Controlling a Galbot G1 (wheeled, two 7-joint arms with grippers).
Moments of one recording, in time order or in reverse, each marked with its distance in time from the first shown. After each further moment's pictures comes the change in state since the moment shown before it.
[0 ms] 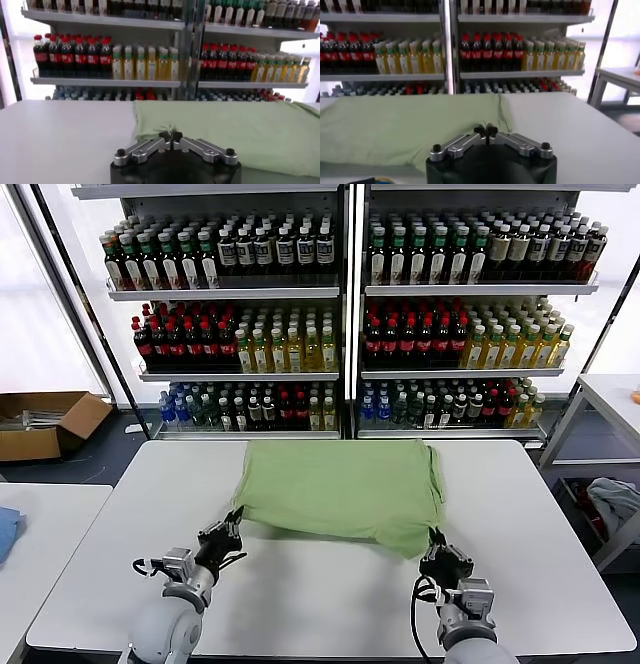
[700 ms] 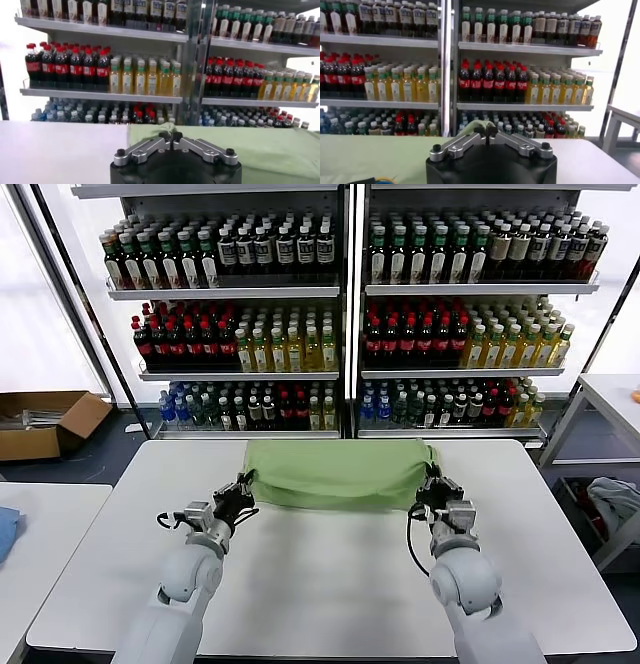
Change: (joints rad) left arm -0.300 -0.027 0.088 0.274 -0.048 -0.018 -0.032; right arm 0.445 -0.015 -0.051 -0.418 0.016 0.026 -0.064
